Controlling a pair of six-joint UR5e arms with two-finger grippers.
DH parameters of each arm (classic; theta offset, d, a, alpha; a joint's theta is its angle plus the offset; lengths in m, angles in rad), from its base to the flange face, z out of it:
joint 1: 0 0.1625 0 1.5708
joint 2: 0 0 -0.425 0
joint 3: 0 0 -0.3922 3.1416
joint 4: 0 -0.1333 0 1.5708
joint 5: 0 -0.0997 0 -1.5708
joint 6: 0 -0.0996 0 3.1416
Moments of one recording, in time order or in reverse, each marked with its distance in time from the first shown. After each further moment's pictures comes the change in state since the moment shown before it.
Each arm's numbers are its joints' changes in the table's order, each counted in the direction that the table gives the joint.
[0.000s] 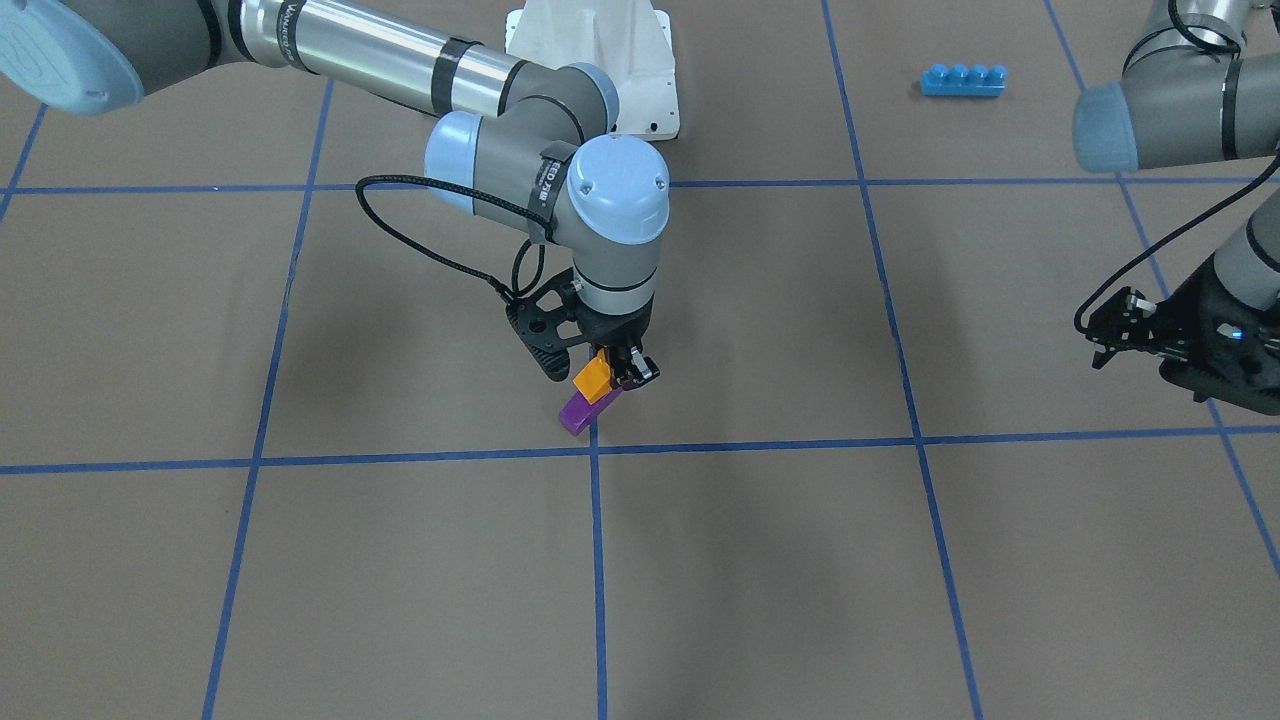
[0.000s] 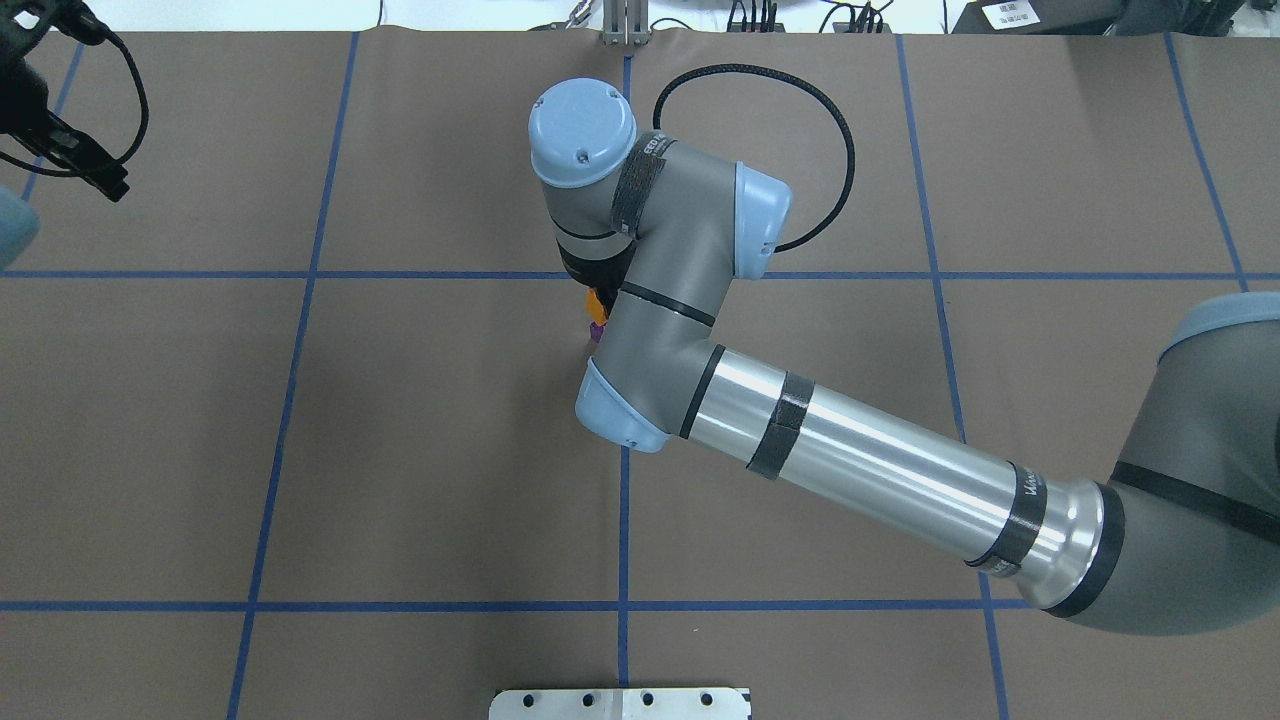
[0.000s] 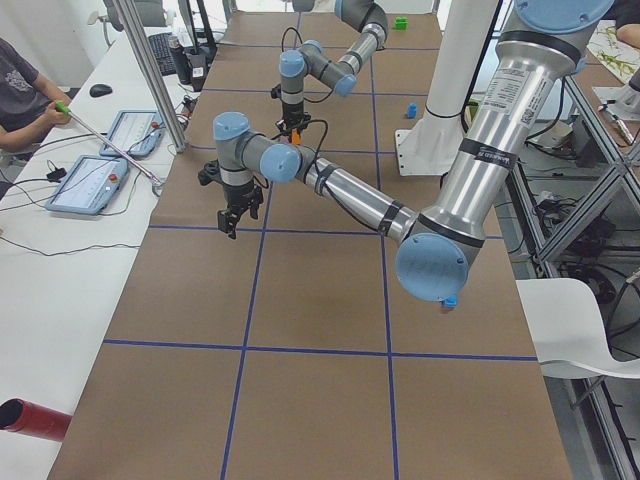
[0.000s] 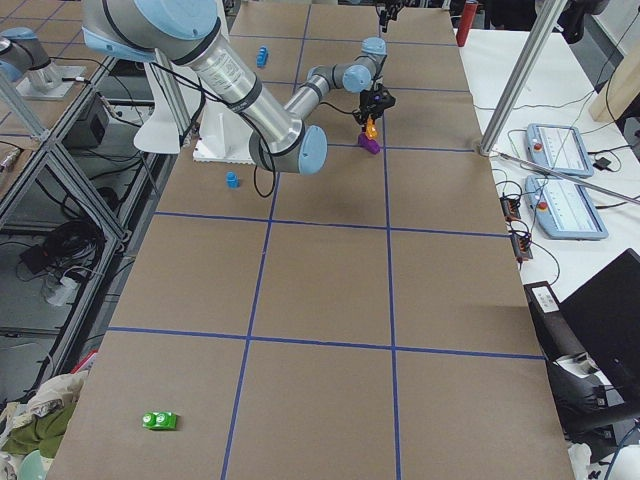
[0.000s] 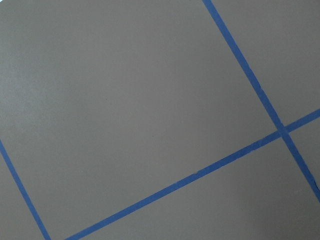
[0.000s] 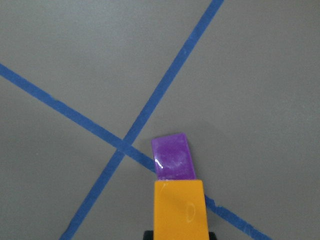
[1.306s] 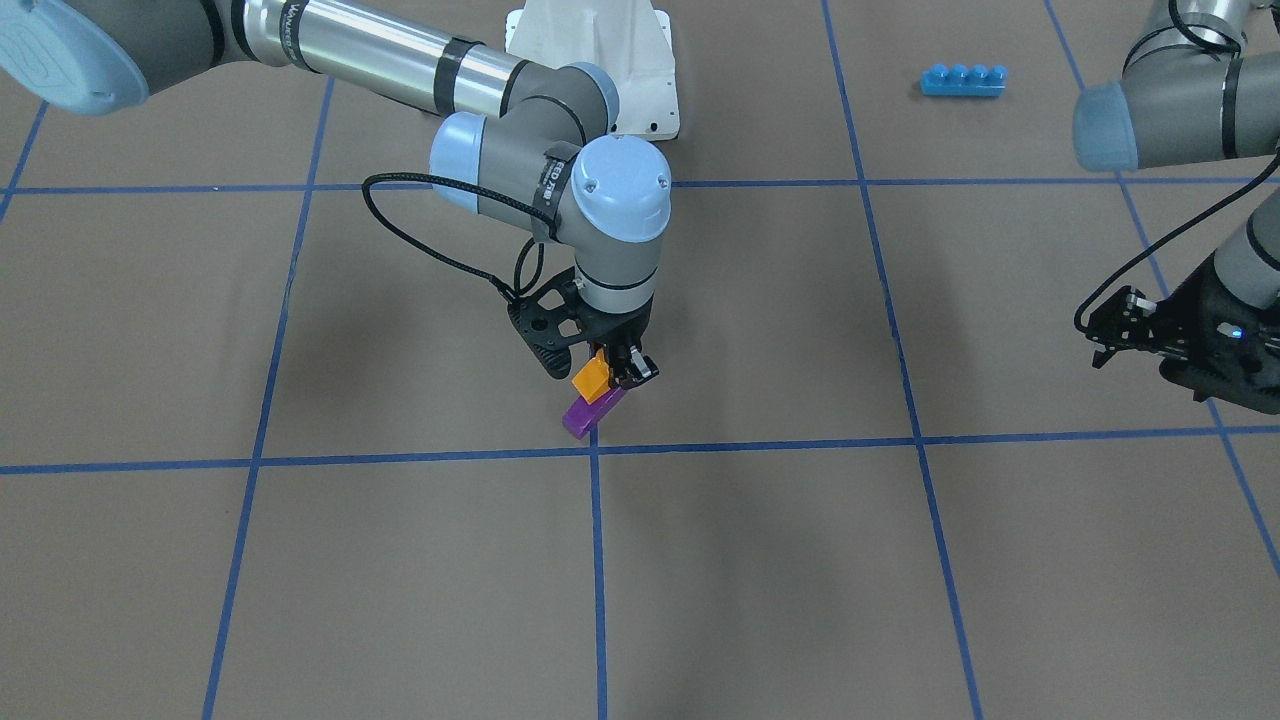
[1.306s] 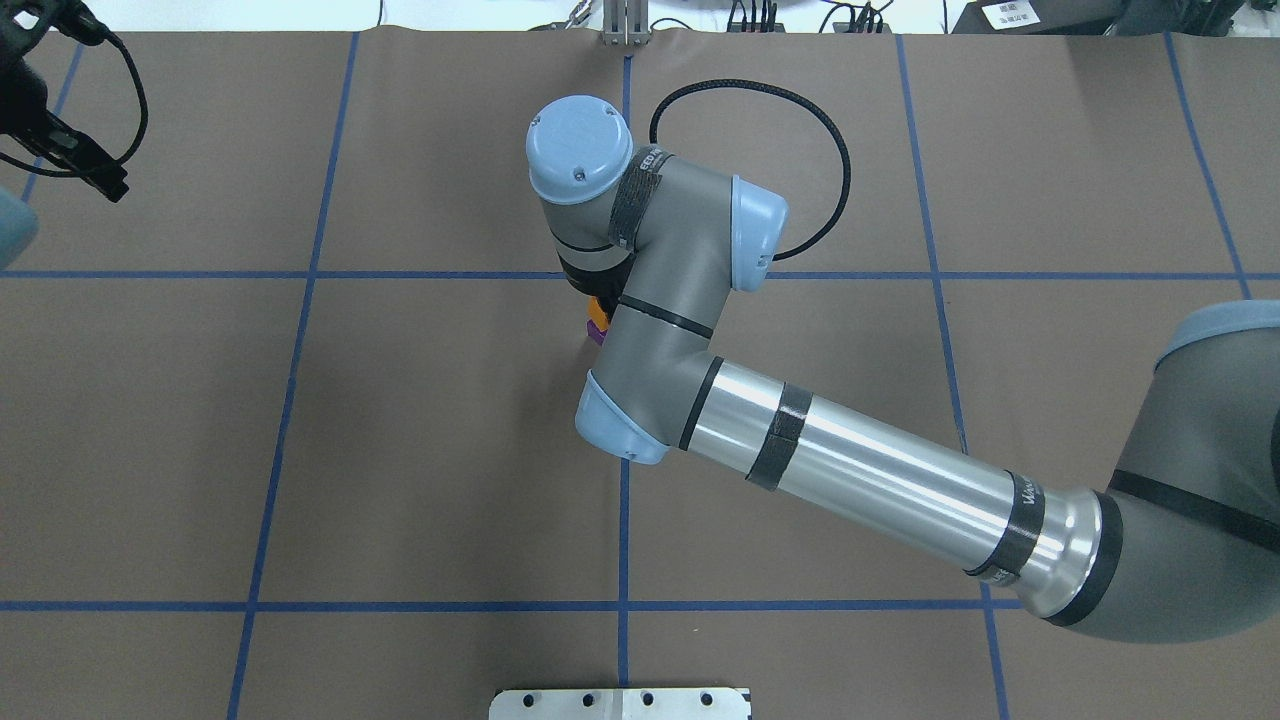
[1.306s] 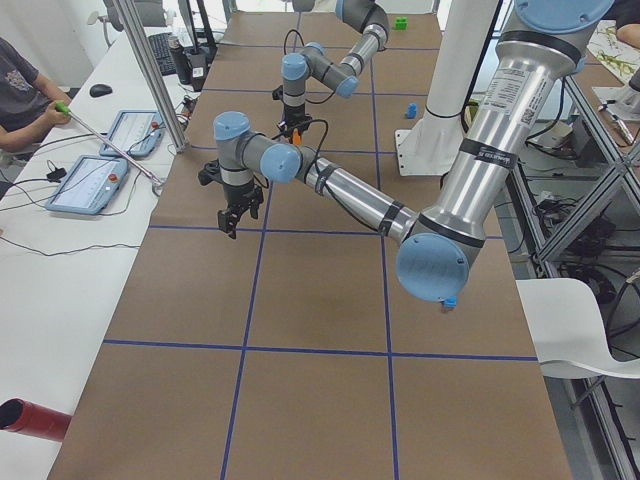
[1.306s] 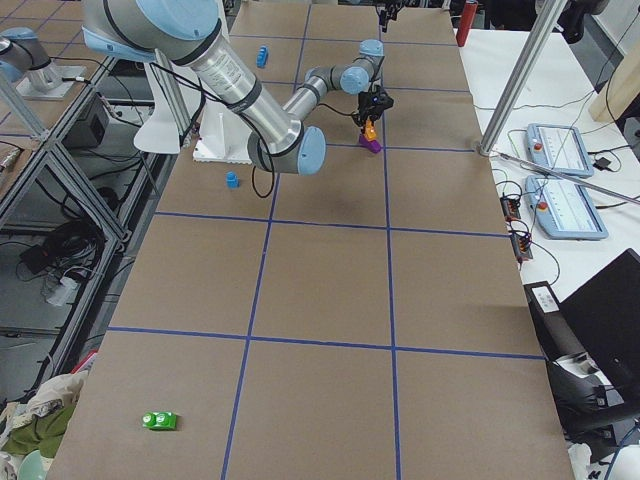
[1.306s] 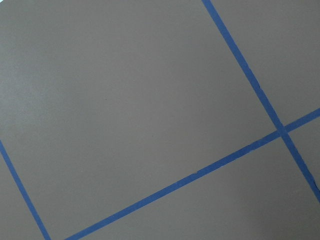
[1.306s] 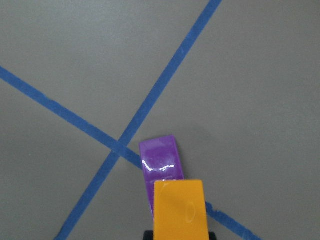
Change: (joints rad) left arm 0.000 0.002 -0.003 0.000 0.000 0.000; right arm -0.015 -0.005 -0.002 -0.001 0.031 -0.002
